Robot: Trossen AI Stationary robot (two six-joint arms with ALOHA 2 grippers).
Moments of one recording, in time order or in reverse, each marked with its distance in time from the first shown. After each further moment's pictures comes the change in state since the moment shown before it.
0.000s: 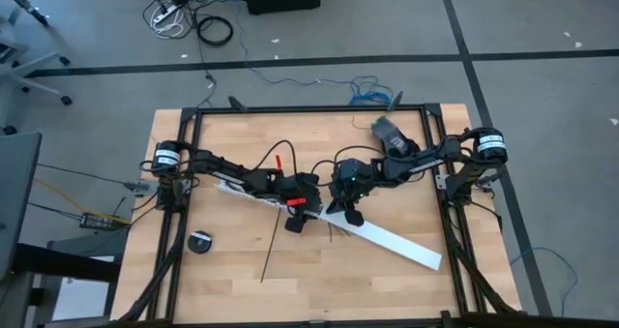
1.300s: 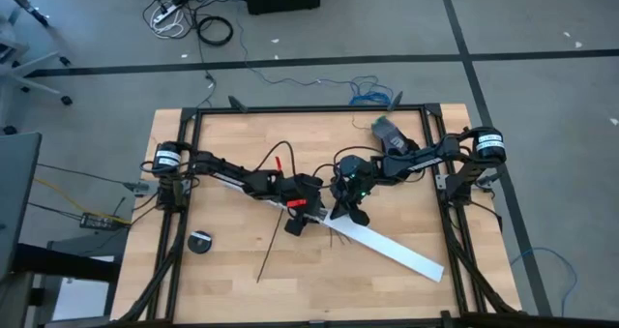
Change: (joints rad) left arm -0.014 0.002 -0.001 0.065 0.064 0.076; right arm -0.032 0.005 0.000 0.034 -0.173 -0.002
